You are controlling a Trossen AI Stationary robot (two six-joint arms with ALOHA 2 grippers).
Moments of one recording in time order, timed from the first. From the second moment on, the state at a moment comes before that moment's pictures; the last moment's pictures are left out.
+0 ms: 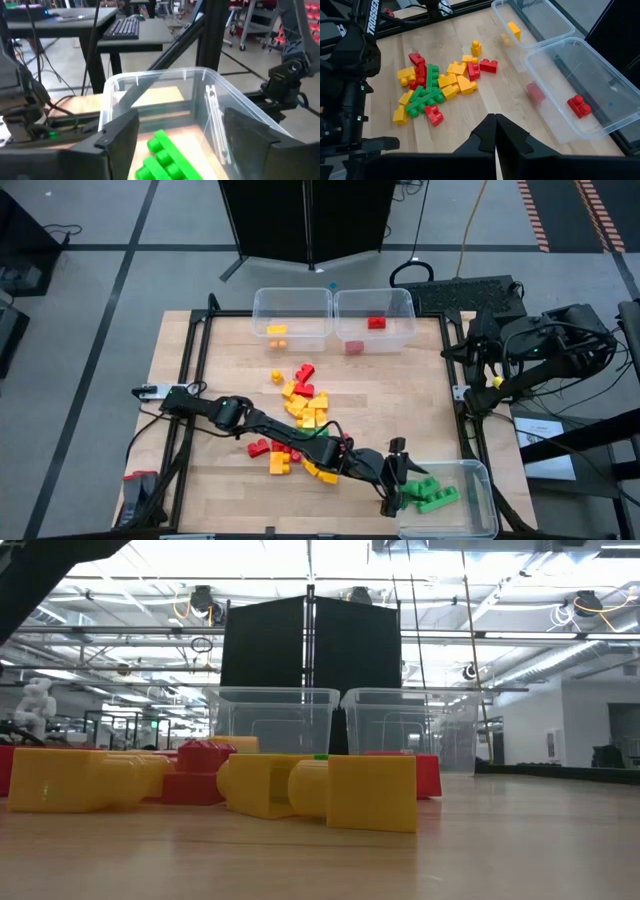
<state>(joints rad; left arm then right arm) -0.36 2.53 2.27 0.12 -0.11 -0.01 0.23 0.98 1.68 -1.44 0.37 0.48</state>
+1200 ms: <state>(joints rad) -0.25 2.50 2.35 -1.20 -0.26 -0.38 0.23 0.98 1.68 -1.45 0.36 0.48</state>
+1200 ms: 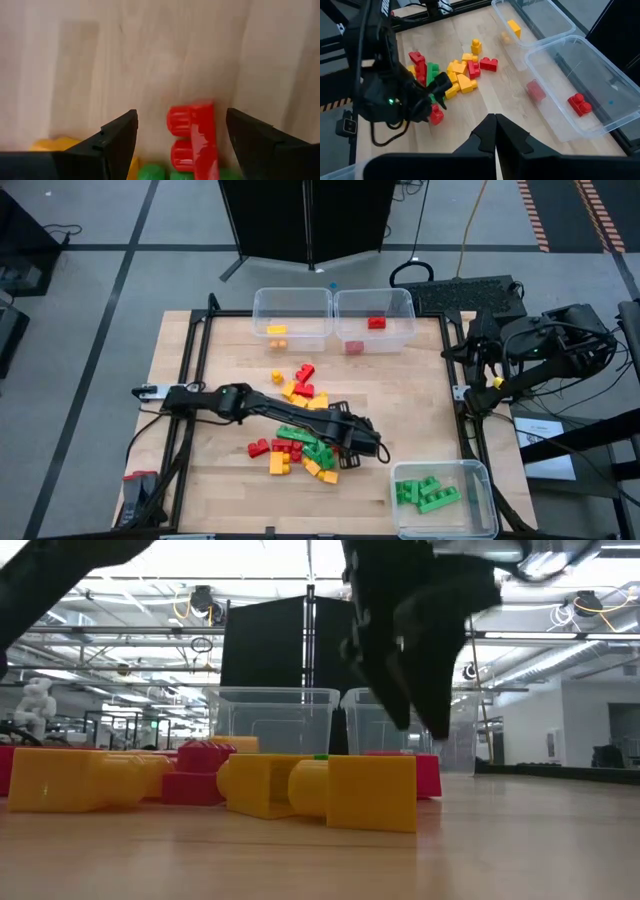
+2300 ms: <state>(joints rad) -0.20 2.42 2.35 -1.20 -0.26 -0.32 0.23 0.97 1.68 -1.48 0.37 0.48</state>
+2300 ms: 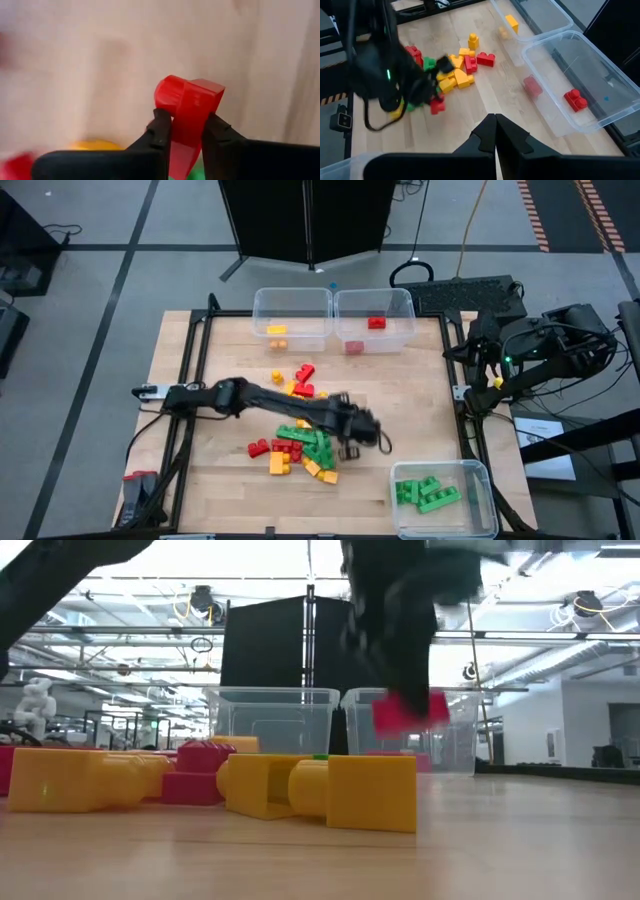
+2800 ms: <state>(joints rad) 0.12 2.17 2.36 -0.69 -0.67 -0.16 0.23 0.97 1.68 -1.48 0.37 0.47</state>
